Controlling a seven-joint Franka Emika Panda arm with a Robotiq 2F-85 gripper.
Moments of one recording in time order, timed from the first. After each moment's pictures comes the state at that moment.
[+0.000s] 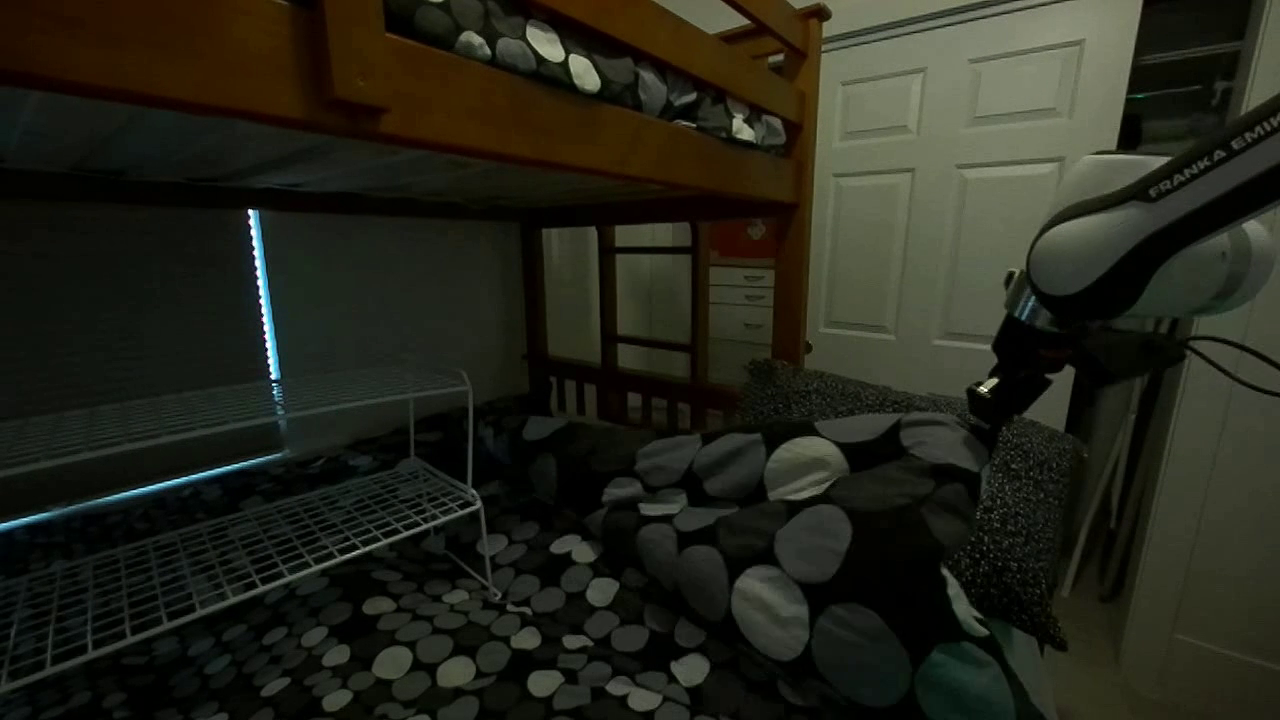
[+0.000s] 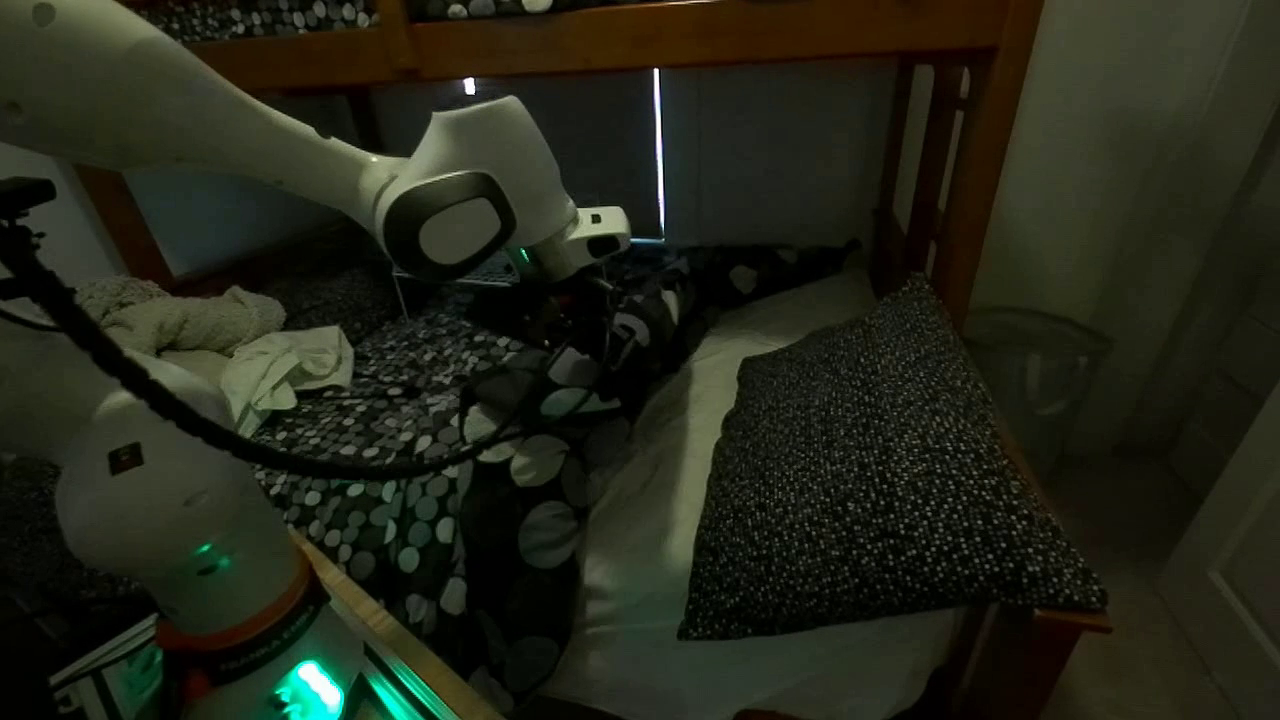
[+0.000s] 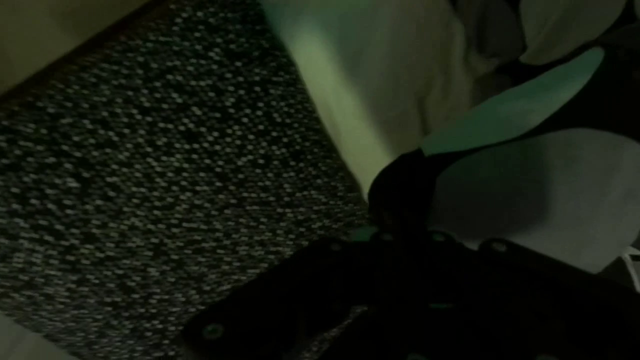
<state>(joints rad) -0.25 -0.58 -0.22 -2.75 -0.14 2.54 -0.28</state>
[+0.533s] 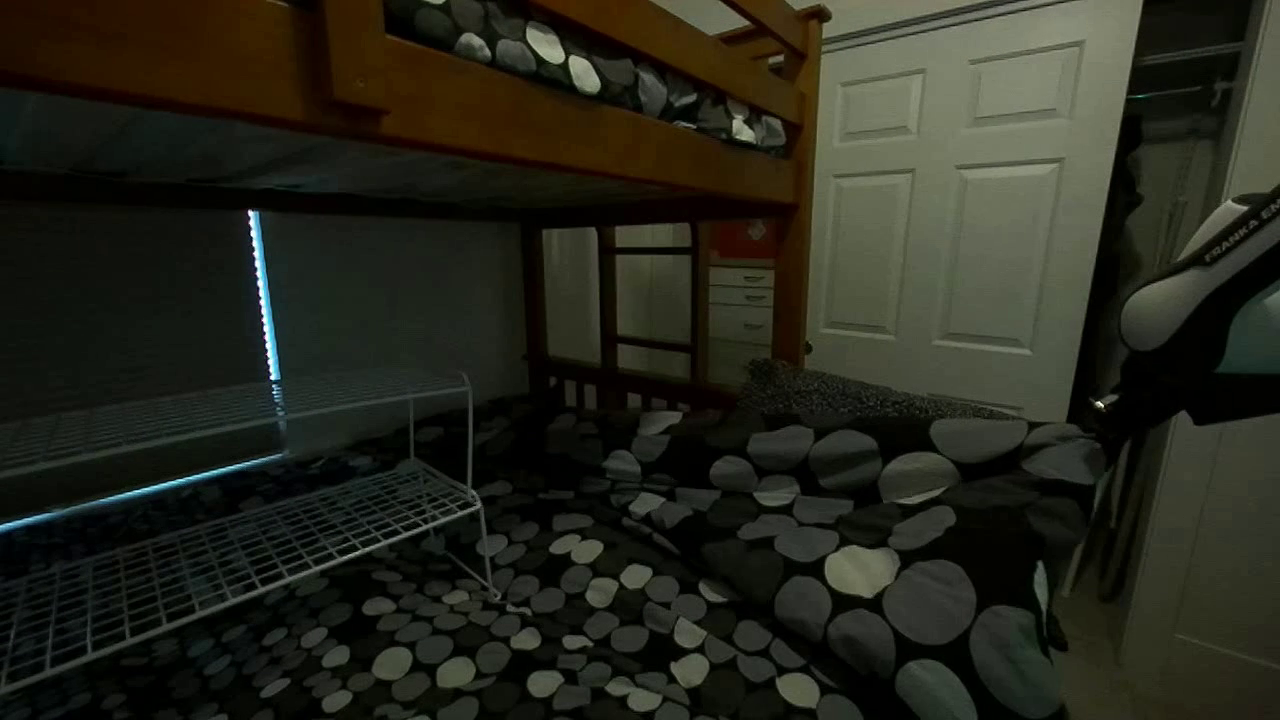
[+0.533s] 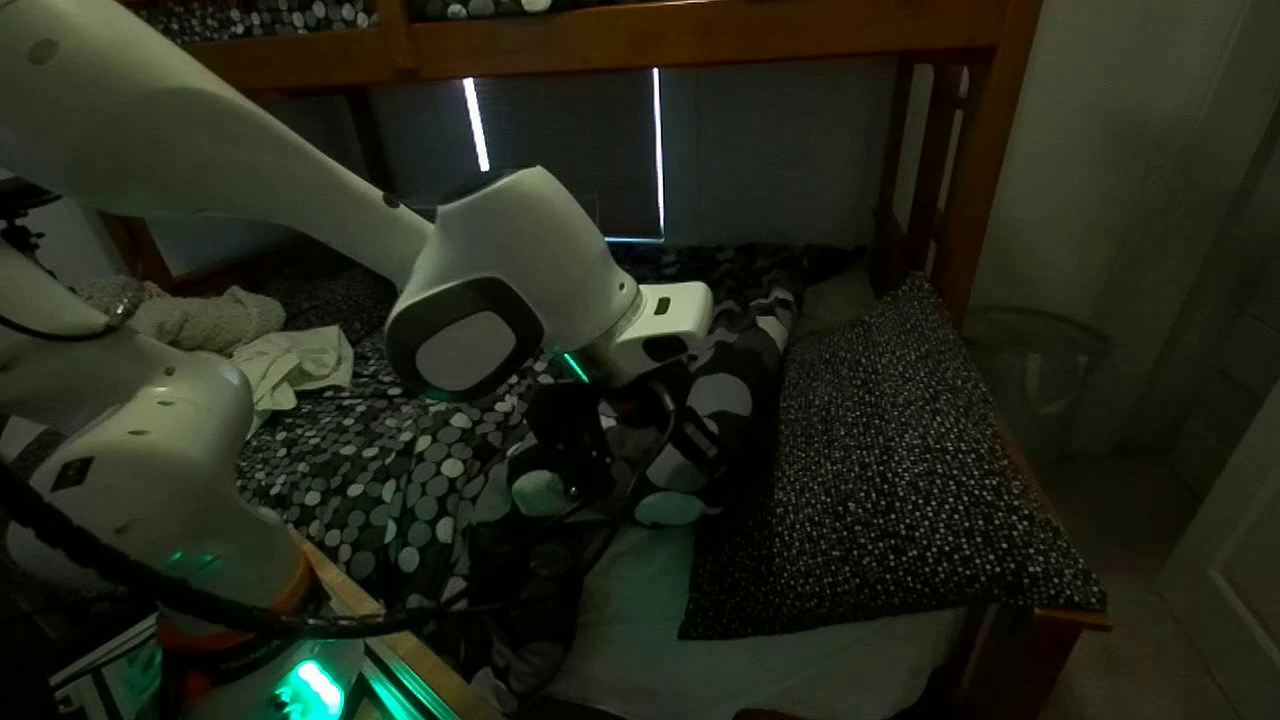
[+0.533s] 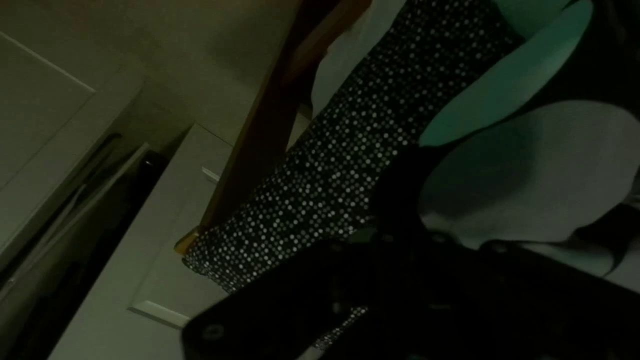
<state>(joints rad) -0.54 -0.41 -0.38 -2.75 -0.25 2.89 -0.28</state>
